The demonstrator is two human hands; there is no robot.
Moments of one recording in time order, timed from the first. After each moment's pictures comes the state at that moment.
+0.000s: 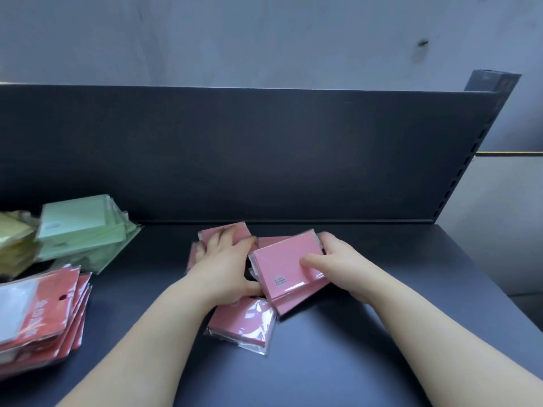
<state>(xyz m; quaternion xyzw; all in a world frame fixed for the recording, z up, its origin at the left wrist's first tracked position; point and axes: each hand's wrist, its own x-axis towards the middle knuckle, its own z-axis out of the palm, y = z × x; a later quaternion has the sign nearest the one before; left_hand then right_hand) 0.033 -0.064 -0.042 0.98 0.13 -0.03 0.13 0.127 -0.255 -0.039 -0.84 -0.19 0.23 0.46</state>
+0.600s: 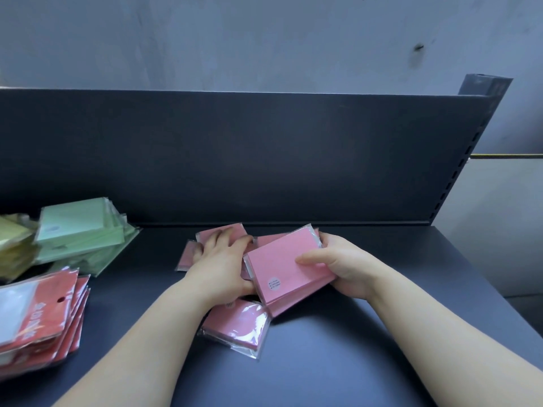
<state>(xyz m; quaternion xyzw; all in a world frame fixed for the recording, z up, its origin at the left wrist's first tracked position) 0.036 -0.058 -0.048 0.98 0.14 -0.02 0.12 0.131 -0.252 -0.032 -0.66 -0.15 0.37 0.64</state>
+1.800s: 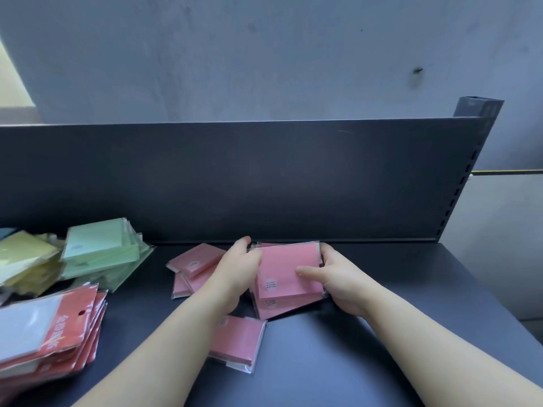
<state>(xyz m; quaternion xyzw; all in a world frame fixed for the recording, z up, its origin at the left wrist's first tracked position) 0.053 -0.087 -0.026 0.77 0.26 0.12 0.56 0.137 -0.246 -0.048 -0.69 -0.19 0.28 0.64</state>
